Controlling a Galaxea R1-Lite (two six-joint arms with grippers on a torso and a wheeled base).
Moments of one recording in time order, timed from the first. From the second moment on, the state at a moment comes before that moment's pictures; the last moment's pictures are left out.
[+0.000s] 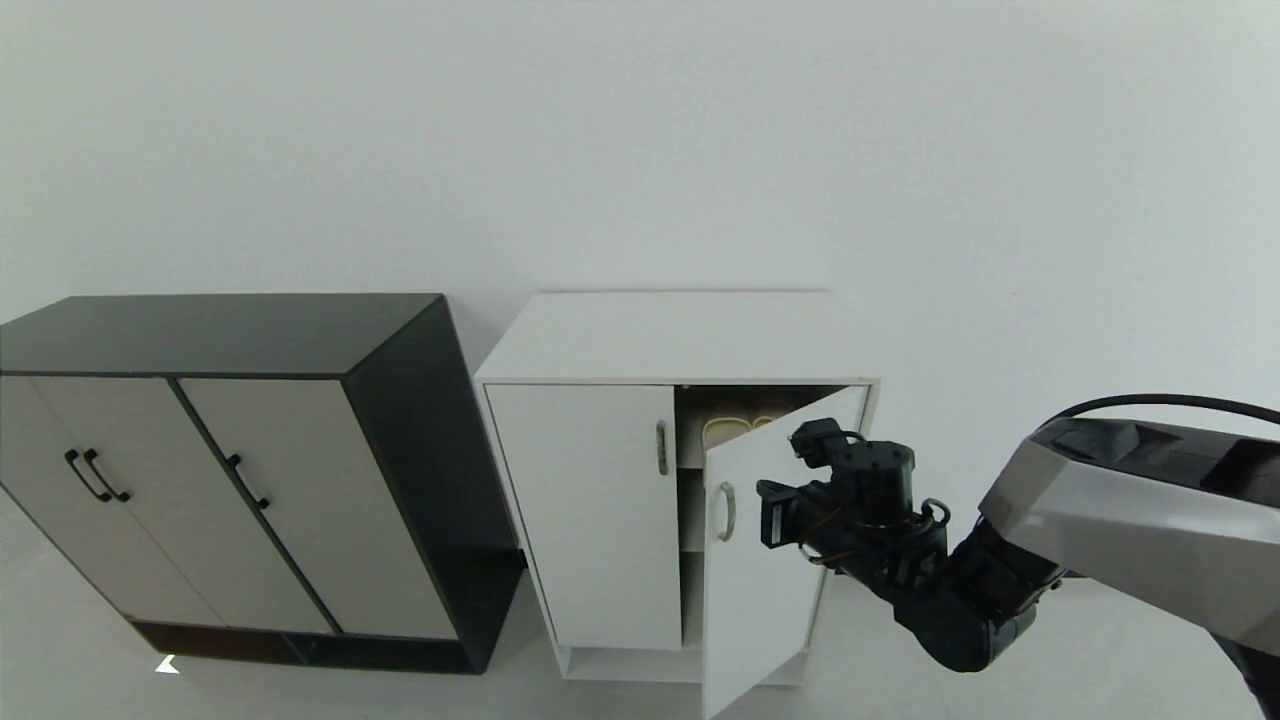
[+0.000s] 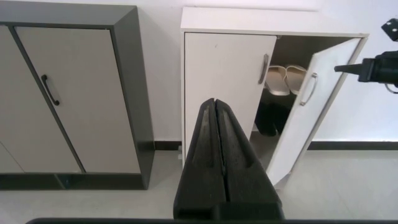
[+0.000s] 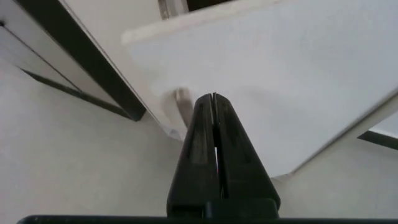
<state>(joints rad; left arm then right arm) 0.00 0.00 -0.01 -0.02 -0.02 -0.04 0.57 2.31 -0.92 -1.14 -0.06 0.18</state>
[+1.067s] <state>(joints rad) 0.00 0.00 -0.01 -0.02 -0.02 -0.04 0.59 2.25 -0.68 -1.31 0.16 0.12</state>
